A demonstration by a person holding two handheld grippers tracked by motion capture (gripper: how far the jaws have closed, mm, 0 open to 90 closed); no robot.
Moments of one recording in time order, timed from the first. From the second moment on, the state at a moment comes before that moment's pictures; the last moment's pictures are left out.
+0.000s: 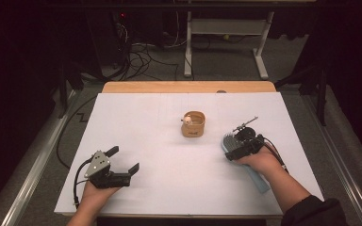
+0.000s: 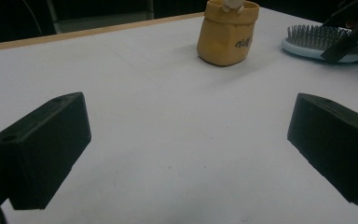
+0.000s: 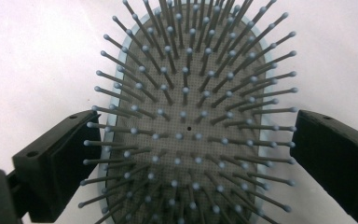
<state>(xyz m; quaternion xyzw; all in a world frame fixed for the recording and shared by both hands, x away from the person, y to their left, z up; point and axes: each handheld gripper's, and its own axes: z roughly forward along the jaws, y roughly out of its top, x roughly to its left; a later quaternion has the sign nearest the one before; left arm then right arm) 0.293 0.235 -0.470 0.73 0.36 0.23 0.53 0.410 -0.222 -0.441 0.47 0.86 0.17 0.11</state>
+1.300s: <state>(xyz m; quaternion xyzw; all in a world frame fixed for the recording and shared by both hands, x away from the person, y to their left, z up) 0.292 0.235 -0.470 0.73 0.36 0.23 0.53 0.412 -0.217 -0.443 0.46 0.87 0.15 0.11</state>
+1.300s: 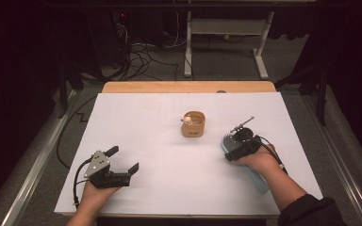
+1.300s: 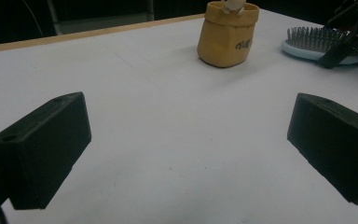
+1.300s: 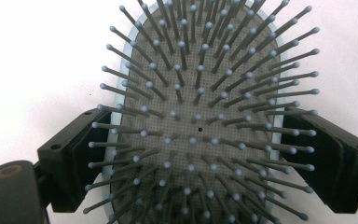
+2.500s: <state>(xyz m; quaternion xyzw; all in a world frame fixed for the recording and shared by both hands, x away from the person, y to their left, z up) 0.292 0.235 -0.469 0.73 0.36 0.23 0.53 0.406 -0.217 -0.443 0.48 0.85 0.17 0.12</state>
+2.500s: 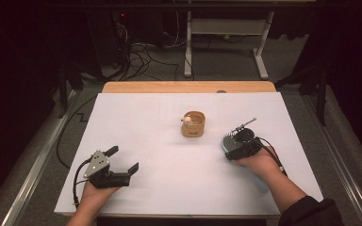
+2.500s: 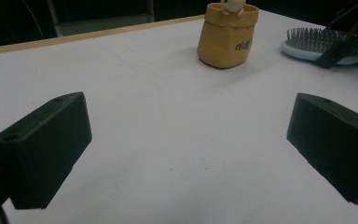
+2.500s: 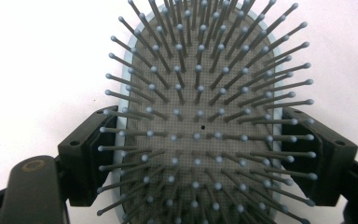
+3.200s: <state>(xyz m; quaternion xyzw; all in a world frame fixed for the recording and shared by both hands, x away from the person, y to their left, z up) 0.292 0.236 -0.469 0.73 0.36 0.23 0.53 0.398 -0.219 -0.445 0.47 0.85 0.19 0.14</state>
